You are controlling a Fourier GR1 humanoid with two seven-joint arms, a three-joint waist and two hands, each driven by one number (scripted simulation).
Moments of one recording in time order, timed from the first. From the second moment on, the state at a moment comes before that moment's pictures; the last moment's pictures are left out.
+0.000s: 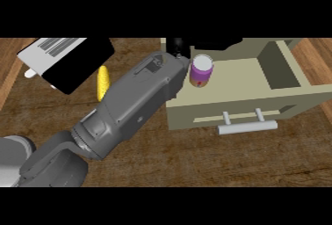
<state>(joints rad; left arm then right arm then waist) -1.39 0.00 -0.61 -0.46 0.96 0.79 -0.17 0.32 -0.05 -0.66 -2.31 -0.54 0.43 0.33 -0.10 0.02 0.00</state>
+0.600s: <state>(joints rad) -1.40 0.00 -0.60 -0.49 1.02 0.78 -0.27 0.21 -0.10 -0.62 -2.37 -0.26 0.52 0.13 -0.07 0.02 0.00</state>
